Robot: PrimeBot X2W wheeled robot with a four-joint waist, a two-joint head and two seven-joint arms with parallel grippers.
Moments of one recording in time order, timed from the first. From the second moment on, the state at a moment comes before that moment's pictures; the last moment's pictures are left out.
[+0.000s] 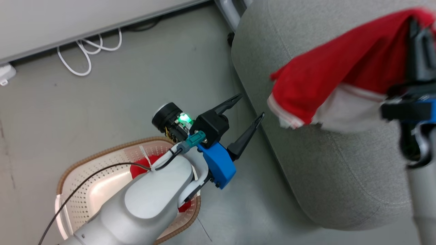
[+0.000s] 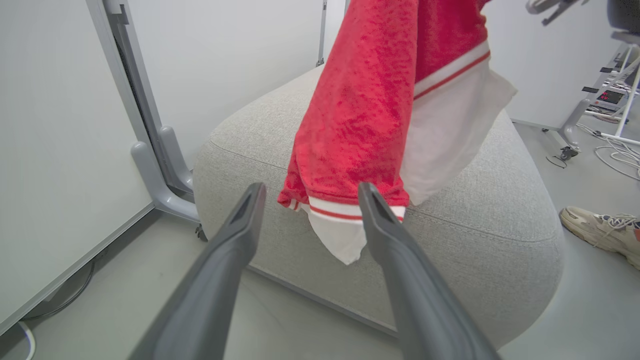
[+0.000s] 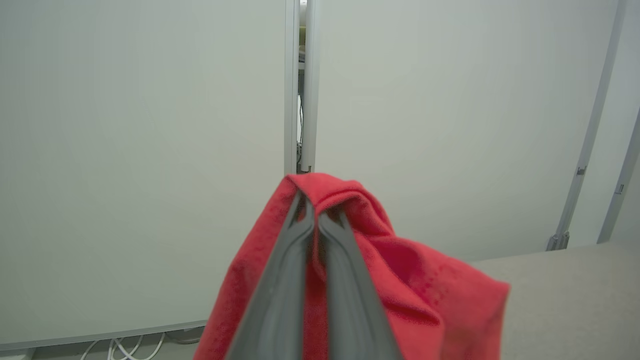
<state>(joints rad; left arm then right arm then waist) -0.86 0.15 -1.01 0.49 -0.52 -0.01 -0.18 -0.56 -0.25 0.00 0.19 0.27 0.13 -0.26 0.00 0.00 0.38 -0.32</state>
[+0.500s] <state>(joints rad) -0.99 0.24 -1.00 0.39 -0.46 0.02 -0.11 -0.82 -0.50 -0.40 0.16 0.27 0.13 -0.26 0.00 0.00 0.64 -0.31</state>
